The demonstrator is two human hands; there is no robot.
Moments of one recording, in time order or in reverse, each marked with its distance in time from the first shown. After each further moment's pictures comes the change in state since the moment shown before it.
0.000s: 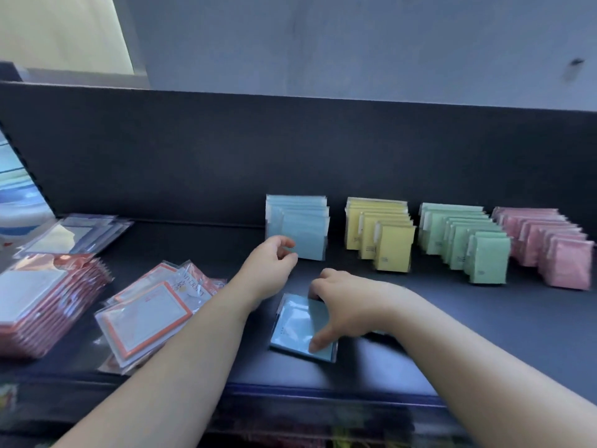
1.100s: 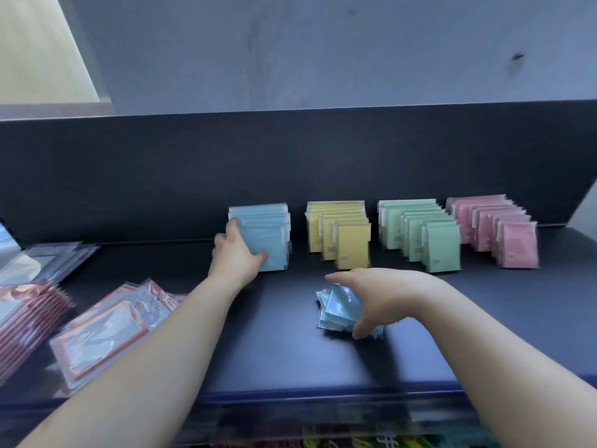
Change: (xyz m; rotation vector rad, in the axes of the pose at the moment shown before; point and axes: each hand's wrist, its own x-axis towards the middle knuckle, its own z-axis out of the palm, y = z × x) left_hand 0.033 0.016 0.019 0.378 0.230 -0.098; right_hand -0.056 0.081 -0.002 0.051 0.011 0.135
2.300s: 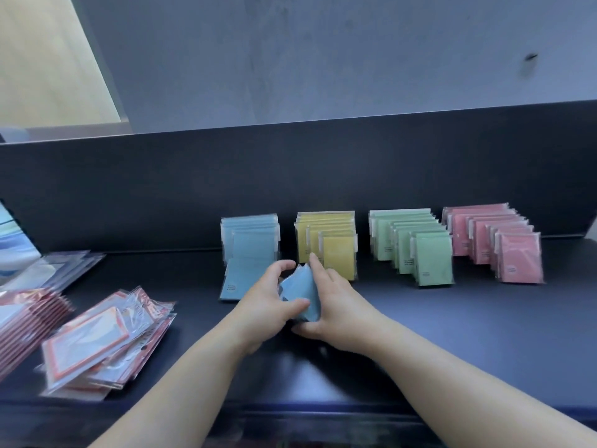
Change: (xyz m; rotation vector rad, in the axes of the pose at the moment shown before) left_hand -0.091 0.042 0.031 -0.533 -0.370 0.108; right_hand 0.026 0.004 0.043 0.529 0.398 -0.205
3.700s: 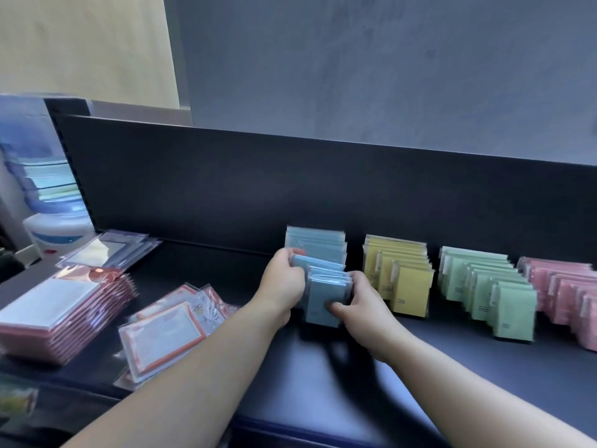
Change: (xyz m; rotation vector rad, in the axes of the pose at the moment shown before) left_hand 0.031 0.007 -0.087 -0.265 0.333 -0.138; right_hand 0.070 -0.049 0.044 0.461 0.191 0.209
